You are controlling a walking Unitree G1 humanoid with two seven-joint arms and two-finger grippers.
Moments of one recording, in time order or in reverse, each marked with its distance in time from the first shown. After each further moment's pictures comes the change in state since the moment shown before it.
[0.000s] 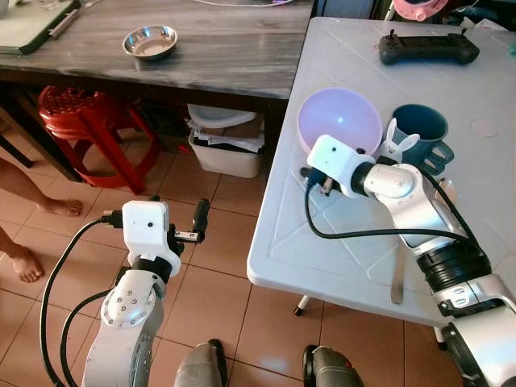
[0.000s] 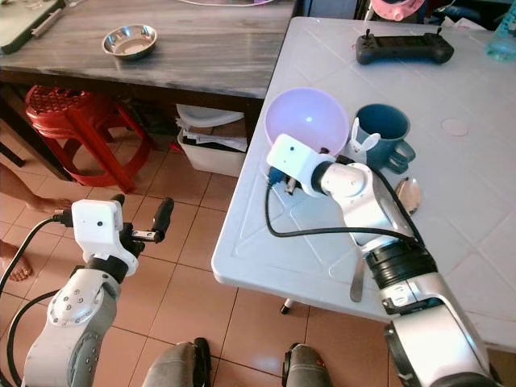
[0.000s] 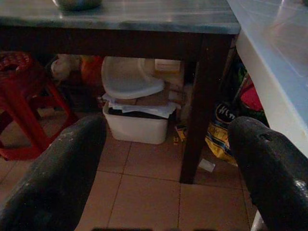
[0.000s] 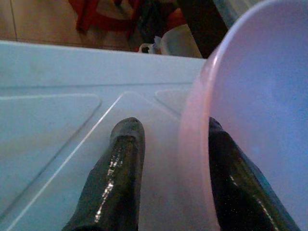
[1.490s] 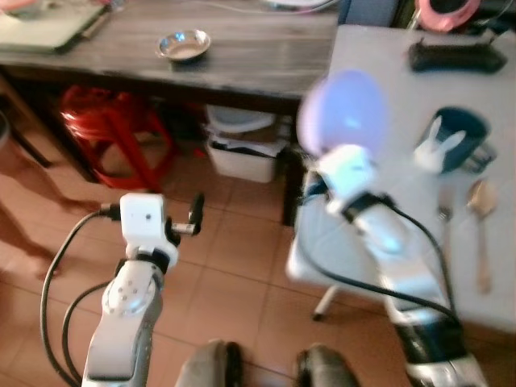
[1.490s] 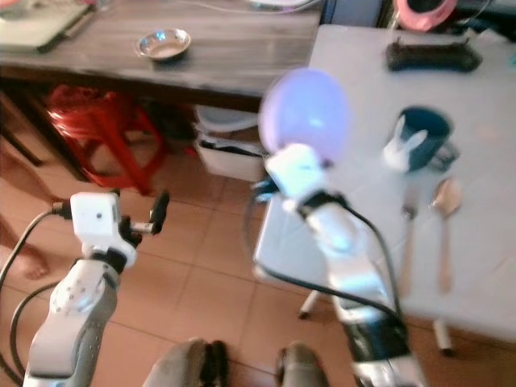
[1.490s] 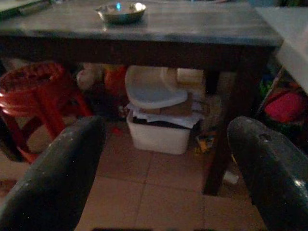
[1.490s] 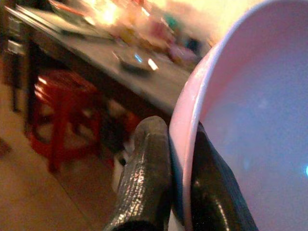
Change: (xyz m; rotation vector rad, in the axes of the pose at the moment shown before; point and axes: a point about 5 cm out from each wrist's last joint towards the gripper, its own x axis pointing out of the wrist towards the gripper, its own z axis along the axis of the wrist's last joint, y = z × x) left arm 0.014 -0.005 0.000 -0.025 -0.030 -0.004; right arm -0.045 0.045 0.016 0.375 -0.391 -0.431
